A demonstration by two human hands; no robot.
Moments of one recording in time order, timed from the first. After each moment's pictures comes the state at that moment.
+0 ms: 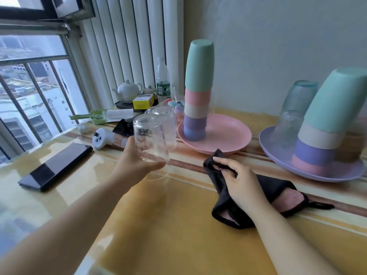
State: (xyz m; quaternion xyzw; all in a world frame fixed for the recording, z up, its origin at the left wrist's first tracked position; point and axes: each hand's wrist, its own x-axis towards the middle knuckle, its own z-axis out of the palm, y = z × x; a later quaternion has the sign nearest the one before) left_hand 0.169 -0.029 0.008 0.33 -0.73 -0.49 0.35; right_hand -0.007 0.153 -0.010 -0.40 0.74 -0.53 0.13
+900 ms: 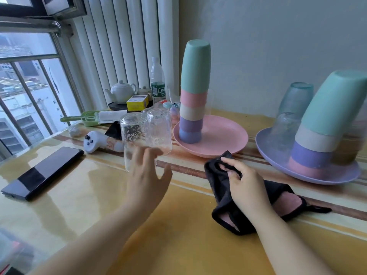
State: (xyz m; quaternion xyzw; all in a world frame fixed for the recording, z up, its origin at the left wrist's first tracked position) left_hand 0.140 0.015 -0.014 0.29 -0.81 -0.15 0.48; right_hand -0.017 0.158 -0.009 -0.36 0.78 -0.51 0.07
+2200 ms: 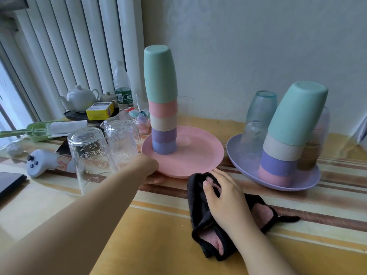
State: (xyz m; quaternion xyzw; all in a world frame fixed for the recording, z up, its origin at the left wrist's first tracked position) left_hand 0.026 -0.037 0.014 0.50 -0.63 -0.59 0.12; right_hand -0.043 0.158 -0.026 -0.36 0.82 -0.45 -0.03
